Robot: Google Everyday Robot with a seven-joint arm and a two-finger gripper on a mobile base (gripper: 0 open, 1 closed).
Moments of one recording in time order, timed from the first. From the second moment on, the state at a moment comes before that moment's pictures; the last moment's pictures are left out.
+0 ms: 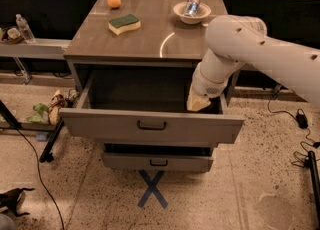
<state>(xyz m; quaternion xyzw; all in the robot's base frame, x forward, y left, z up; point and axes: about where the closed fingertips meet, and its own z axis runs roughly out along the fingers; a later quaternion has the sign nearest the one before) 0.586 -0.108 0.739 -0.71 0.69 0.05 0.13</state>
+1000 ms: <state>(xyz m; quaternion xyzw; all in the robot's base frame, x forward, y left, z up) 0.614 -0.105 0.739 -0.71 0.69 0.02 0.14</state>
